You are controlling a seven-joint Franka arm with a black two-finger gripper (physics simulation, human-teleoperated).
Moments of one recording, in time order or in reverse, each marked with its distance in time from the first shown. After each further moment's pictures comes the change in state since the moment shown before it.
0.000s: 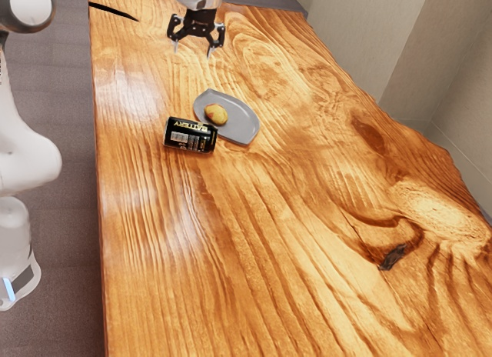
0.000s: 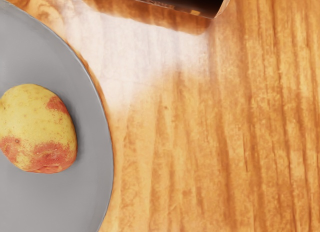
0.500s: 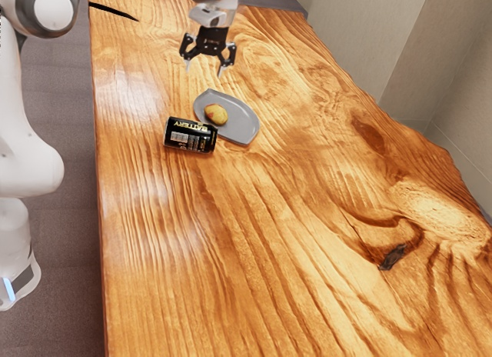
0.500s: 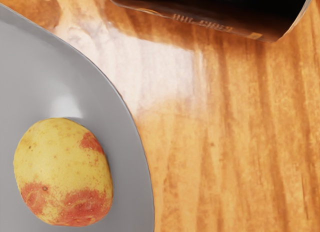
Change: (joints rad) arm -0.436 -0.047 0.396 0.072 -0.064 0.005 -0.021
